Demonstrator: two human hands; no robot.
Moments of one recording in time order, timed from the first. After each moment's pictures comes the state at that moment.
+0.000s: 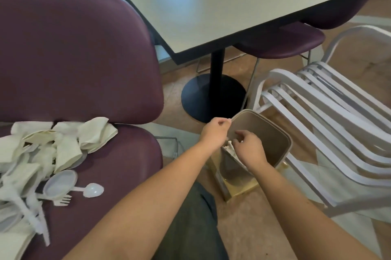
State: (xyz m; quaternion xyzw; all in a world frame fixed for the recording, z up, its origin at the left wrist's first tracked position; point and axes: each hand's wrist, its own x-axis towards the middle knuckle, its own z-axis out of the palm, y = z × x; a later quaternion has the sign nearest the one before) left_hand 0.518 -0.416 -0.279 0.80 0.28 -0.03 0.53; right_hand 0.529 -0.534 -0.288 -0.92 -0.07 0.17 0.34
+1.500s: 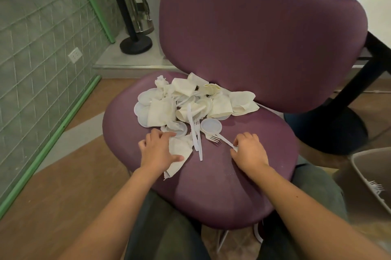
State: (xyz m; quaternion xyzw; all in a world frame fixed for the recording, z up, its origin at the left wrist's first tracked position) left_hand 0.046 -0.195 -0.263 0.82 0.56 0.04 0.14; right_hand 0.274 -0.308 -0.275 -0.86 -0.49 0.11 0.09
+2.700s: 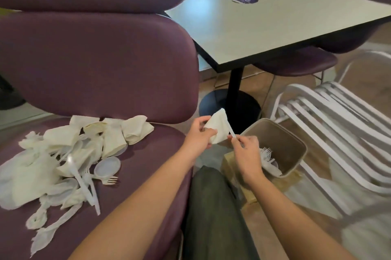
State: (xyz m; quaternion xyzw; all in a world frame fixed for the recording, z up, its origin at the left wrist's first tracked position) left_hand 0.385 -0.344 -0.216 0.67 0.30 0.08 0.68; right_hand 0.431 -0.478 -0.244 -0.84 -0.09 0.10 0.52
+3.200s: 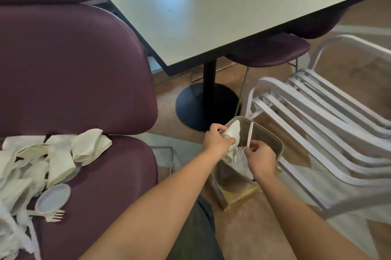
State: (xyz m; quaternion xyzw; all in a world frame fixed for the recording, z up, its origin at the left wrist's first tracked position) left_hand 0.518 -0.434 -0.280 0.77 0.31 -0.02 0.56; right_hand 0.532 -0.563 -0.292 -0.90 0.07 0.08 0.43
